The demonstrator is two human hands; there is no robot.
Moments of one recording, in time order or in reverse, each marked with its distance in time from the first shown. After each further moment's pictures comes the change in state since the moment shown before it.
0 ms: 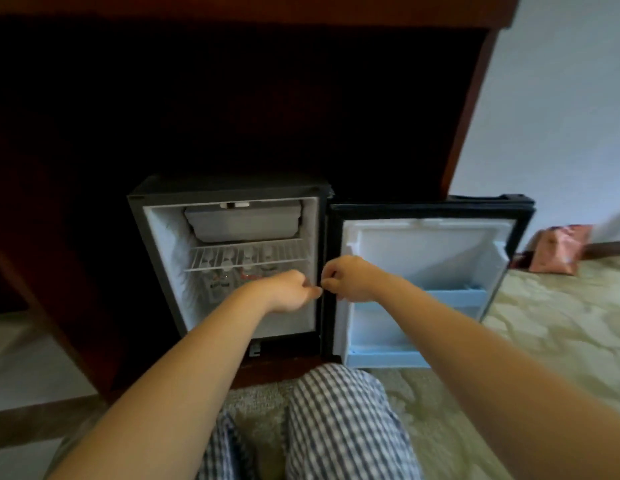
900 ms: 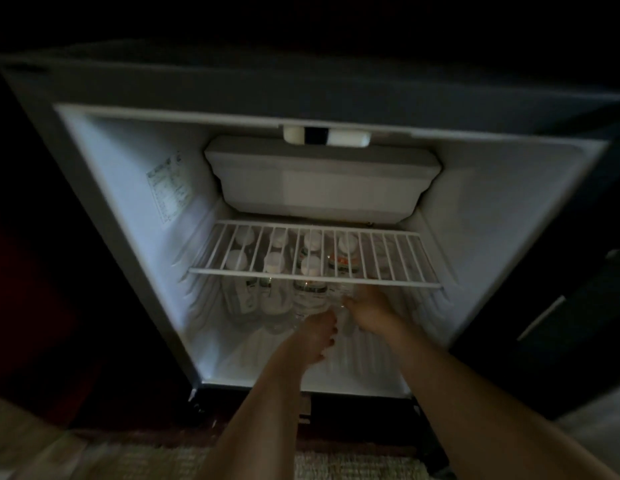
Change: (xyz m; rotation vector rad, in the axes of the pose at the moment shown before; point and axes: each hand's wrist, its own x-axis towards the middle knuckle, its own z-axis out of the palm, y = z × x) left_hand 0.302 -0.217 0.076 -1.194 0.045 -0.405; right_hand 0.356 0.065 0.208 0.376 0.009 0.254
